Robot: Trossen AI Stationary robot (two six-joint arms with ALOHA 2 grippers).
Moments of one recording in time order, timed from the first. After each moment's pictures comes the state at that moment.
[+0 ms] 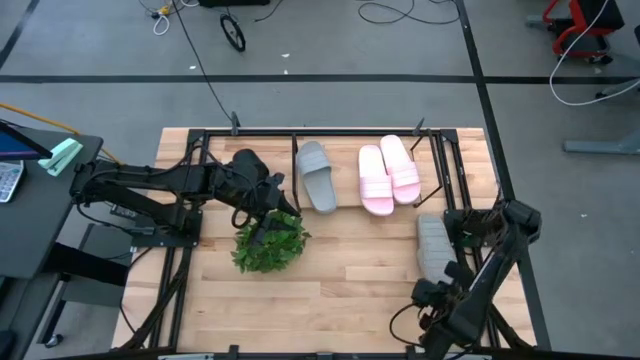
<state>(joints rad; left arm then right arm) -0.05 1.19 1.07 -0.31 0.20 0.01 0.98 1.85 1.43 -1.55 0.04 1.50</state>
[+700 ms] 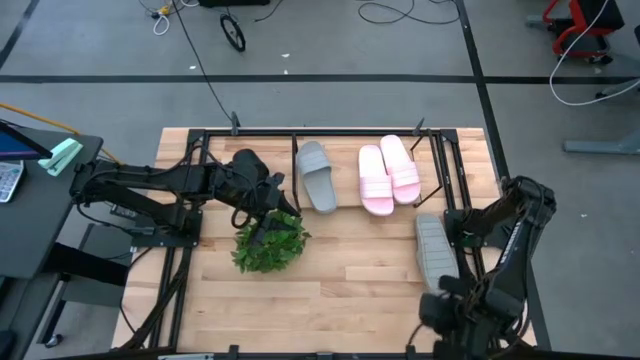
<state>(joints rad) -0.05 1.19 1.07 -0.31 0.20 0.03 1.03 1.64 1.51 -1.18 0.12 1.35</state>
